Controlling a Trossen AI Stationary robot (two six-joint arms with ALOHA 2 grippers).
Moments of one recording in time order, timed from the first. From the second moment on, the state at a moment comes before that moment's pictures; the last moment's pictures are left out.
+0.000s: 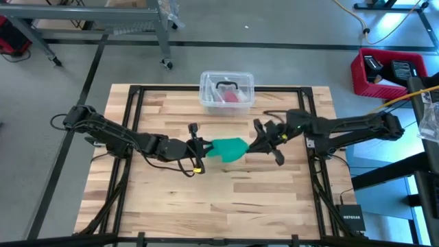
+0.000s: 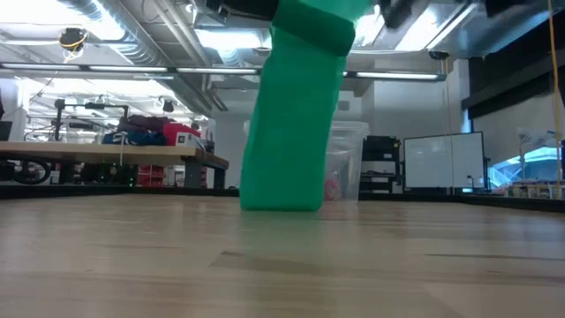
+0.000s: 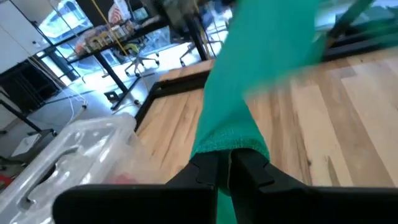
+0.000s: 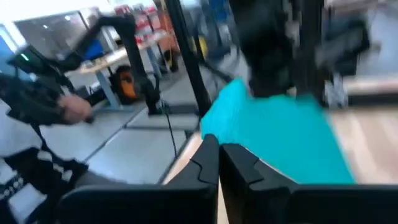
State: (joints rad) left arm -0.28 1.40 0.94 0.15 -0.61 0.20; right arm -0.01 1.03 0.73 0.23 -0.46 0.22
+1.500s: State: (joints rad) left arm -0.19 1.15 0.94 0.29 -0.35 0.16; right arm -0.23 1.04 1.06 -0.77 -0.18 0.04
